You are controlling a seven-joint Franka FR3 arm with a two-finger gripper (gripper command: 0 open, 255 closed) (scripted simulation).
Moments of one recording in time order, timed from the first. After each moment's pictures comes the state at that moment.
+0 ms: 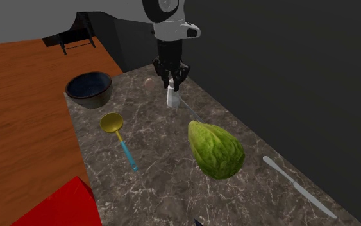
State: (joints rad) arm 0.11 0.47 0.09 -1.34 -0.10 1.69 0.06
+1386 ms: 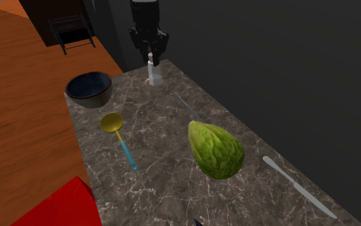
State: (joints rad) arm 0.19 0.44 0.11 -1.15 -0.10 1.47 0.14
